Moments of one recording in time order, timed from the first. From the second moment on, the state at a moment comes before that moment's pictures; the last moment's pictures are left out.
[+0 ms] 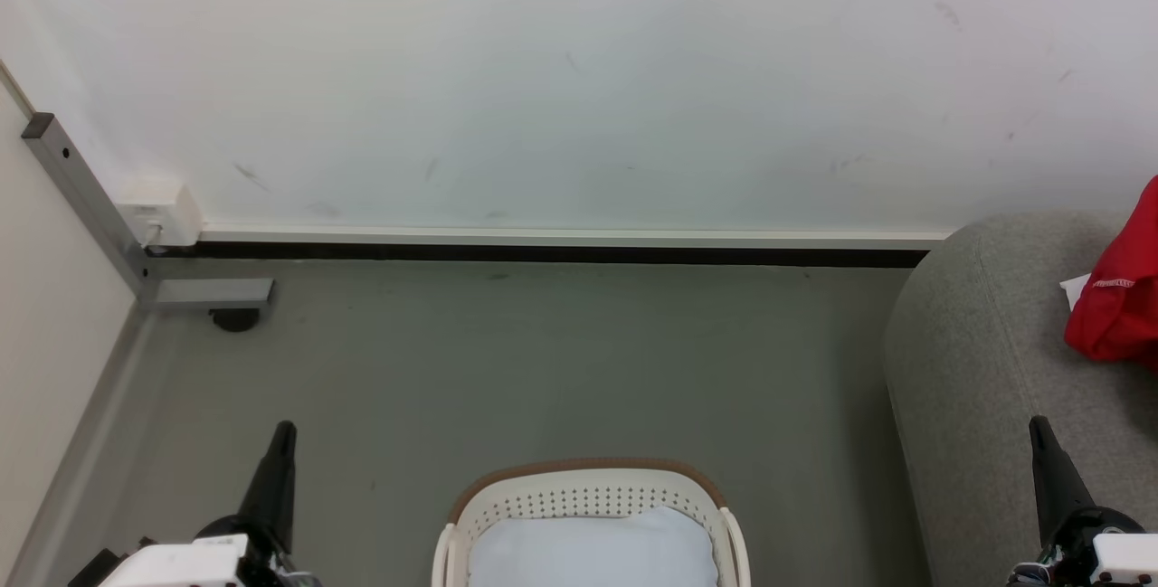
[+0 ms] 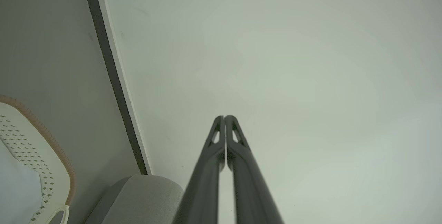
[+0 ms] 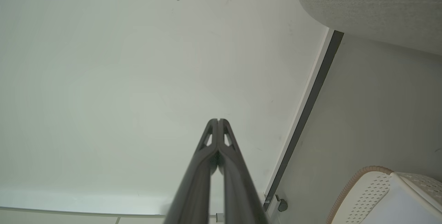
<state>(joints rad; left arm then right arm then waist) -0.11 0.05 0.11 0.25 -1.61 -0.13 0.11 -0.10 -0.06 -0.11 0.24 1.62 0.13 0.11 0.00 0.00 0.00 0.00</state>
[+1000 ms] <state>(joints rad) -0.11 0.05 0.11 0.25 -1.61 -0.13 0.11 -0.10 -0.05 -0.11 0.24 1.62 0.13 0.11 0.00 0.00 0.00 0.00</state>
